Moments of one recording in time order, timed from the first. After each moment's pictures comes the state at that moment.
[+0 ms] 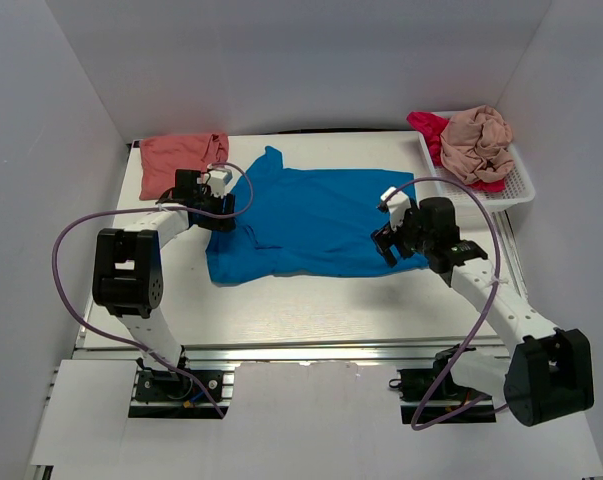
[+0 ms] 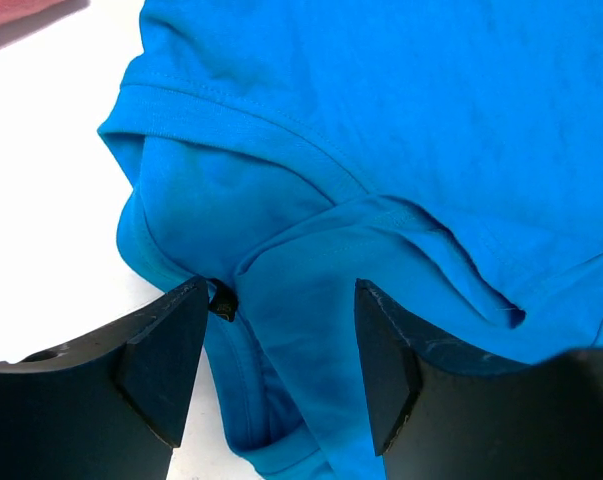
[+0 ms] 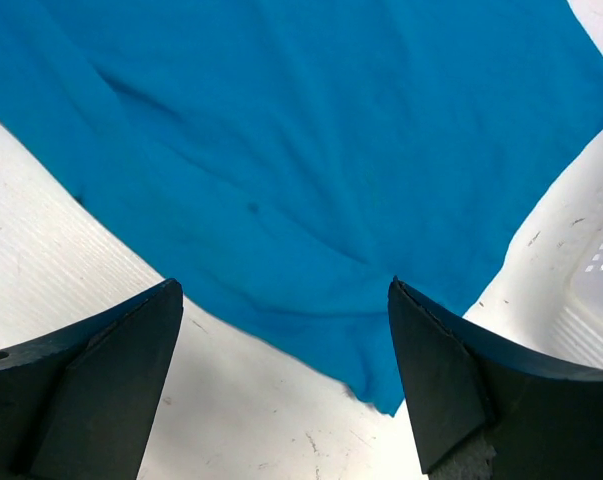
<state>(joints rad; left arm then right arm) -0.07 1.79 1.13 -0.22 0.30 0.18 0.30 1.15 0.76 -0.26 -0.26 -0.45</state>
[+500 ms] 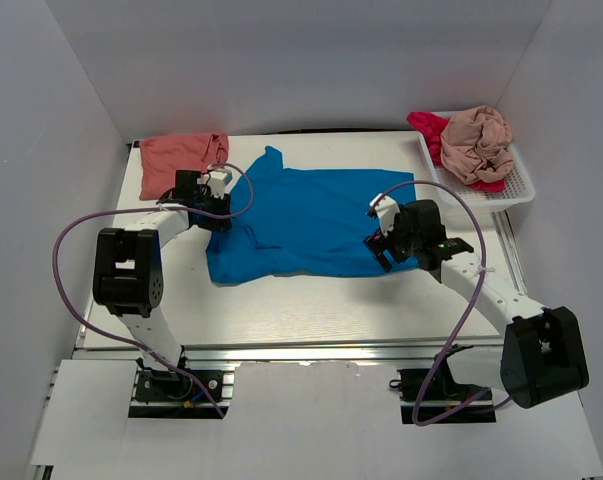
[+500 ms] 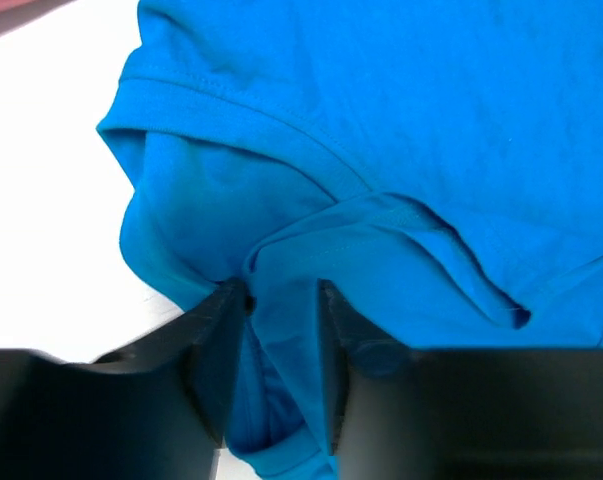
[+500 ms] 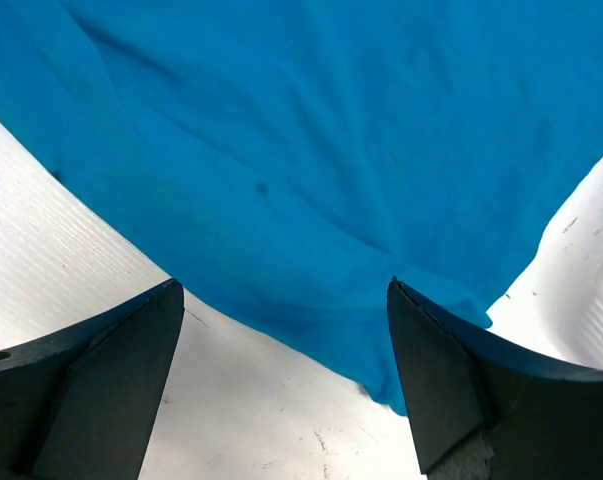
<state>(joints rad) -0.07 1.79 1.12 -0.22 0.30 0.18 0.36 1.24 0.76 -0.26 -0.18 -0.46</state>
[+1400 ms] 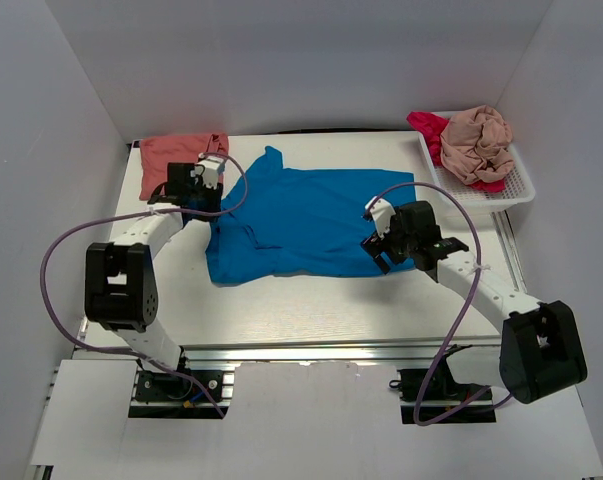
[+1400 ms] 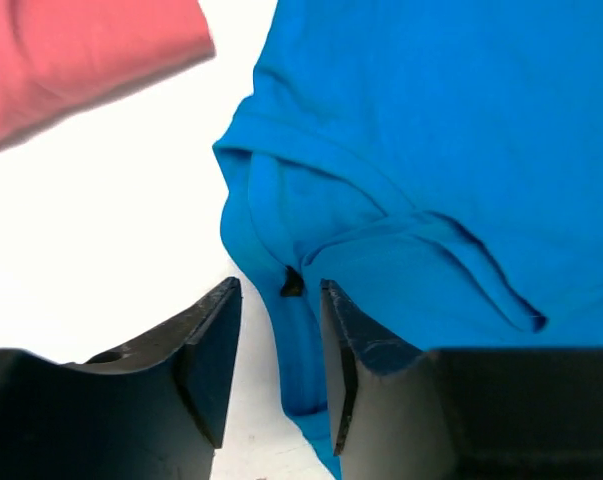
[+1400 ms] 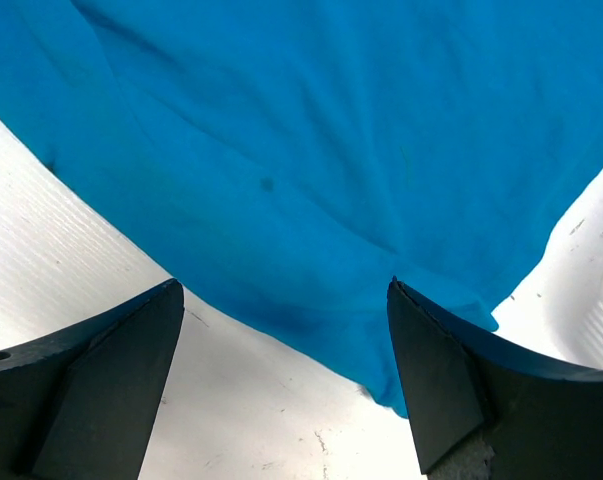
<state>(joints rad) -0.07 1.70 1.13 -0.23 0.17 0.20 0.39 1.27 0.76 -0.26 -0.15 -0.47</state>
